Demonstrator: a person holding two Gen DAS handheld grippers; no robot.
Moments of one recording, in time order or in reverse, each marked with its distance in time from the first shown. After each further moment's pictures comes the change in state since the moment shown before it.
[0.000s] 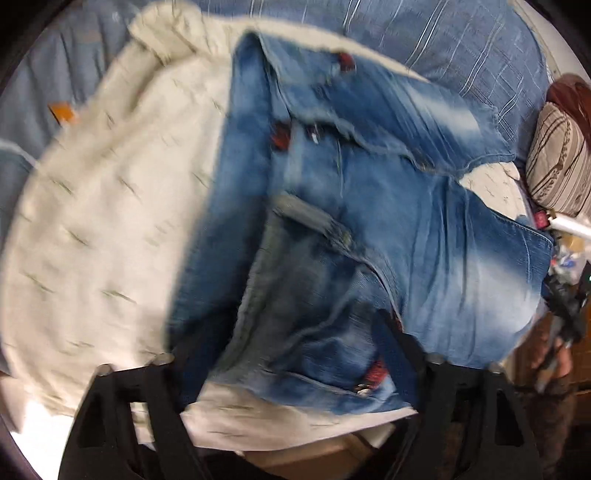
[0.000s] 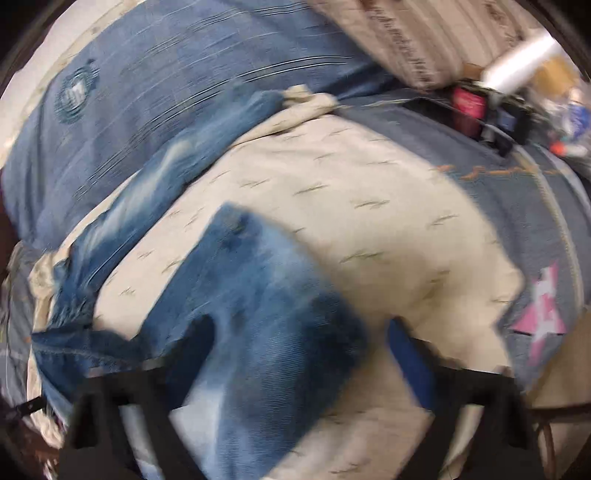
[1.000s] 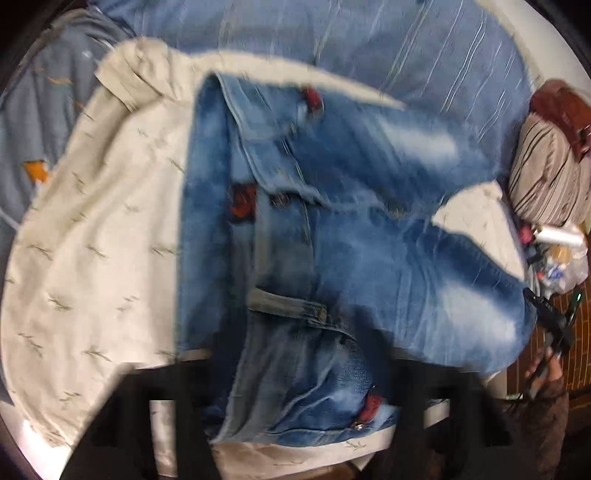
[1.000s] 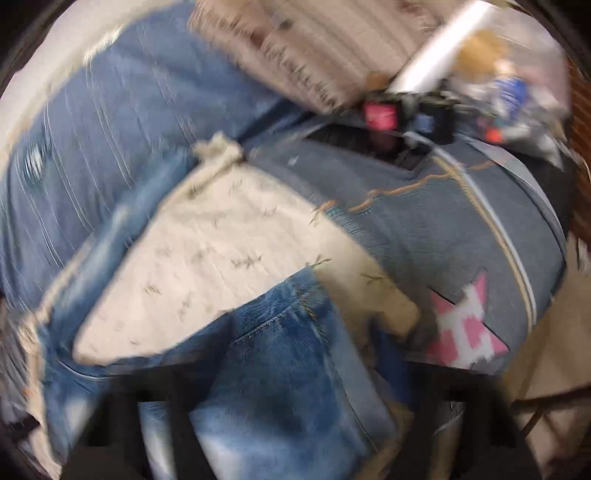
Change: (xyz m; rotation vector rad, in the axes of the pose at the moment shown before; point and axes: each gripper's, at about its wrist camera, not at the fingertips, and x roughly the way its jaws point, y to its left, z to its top) left arm 0.035 0.006 0.056 0.053 -0.066 -0.059; right arm -0.018 -0.078 0.025 0.146 -0.085 -0.104
